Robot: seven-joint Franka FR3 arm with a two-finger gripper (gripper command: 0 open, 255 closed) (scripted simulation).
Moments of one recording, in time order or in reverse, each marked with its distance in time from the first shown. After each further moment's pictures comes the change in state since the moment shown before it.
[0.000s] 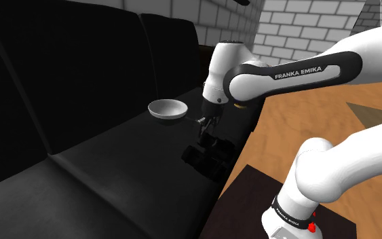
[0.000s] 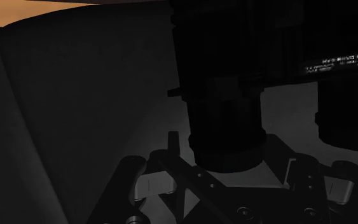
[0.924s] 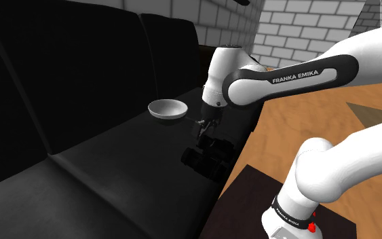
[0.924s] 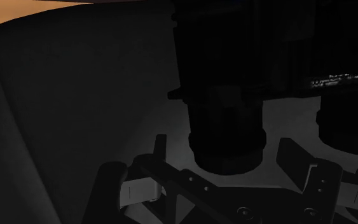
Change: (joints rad) arm 0.001 0.010 0.004 -0.023 0.002 0.035 0.001
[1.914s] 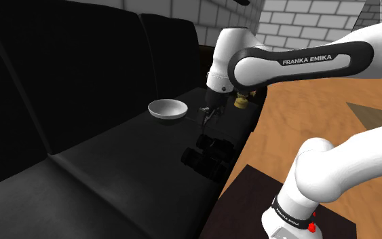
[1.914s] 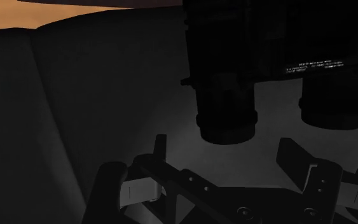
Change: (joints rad) arm -0.011 -0.042 -0.029 0.092 -0.018 -0.138 -0.020
